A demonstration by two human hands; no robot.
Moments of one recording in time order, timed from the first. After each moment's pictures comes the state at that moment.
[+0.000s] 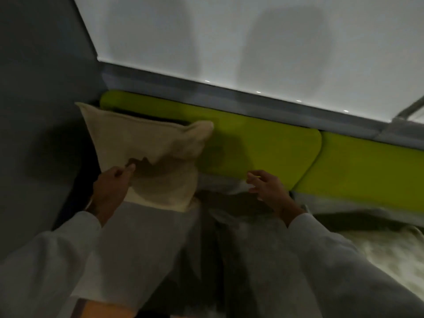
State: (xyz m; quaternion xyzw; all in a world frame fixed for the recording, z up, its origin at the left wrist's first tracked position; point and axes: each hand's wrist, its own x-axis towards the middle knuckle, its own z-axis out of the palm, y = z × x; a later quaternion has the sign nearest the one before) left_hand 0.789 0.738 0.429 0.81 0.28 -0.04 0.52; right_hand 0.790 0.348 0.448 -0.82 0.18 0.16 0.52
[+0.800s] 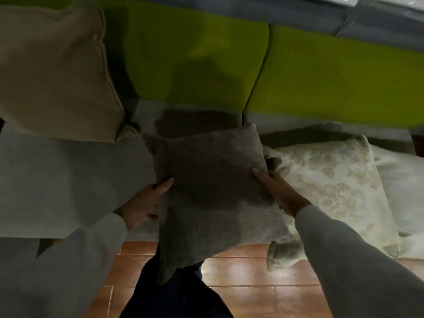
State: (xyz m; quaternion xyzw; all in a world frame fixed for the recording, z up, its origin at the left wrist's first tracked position) left_hand 0.607 0.473 0.326 0.64 0.26 -0.46 0.56; right_hand 0.587 0.128 0.368 -0.69 0.38 0.30 0.54
